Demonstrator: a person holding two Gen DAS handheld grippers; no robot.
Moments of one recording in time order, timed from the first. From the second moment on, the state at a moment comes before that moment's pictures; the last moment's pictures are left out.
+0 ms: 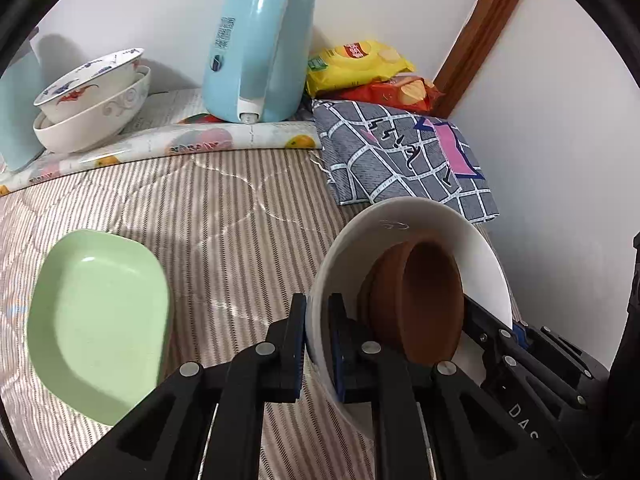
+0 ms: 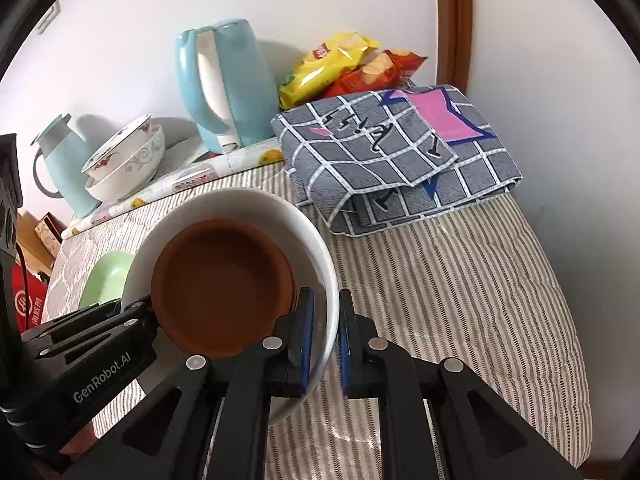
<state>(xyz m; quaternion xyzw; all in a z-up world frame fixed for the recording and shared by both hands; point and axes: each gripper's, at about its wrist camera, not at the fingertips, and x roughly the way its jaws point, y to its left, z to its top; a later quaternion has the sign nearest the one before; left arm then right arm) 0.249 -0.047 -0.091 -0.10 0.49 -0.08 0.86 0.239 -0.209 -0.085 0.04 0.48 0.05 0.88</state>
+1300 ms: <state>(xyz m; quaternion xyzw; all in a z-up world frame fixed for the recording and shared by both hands) 0.227 0.056 -0.067 -0.13 0.46 -0.04 0.87 0.234 -0.107 -0.058 0.01 0.46 0.10 0.88</state>
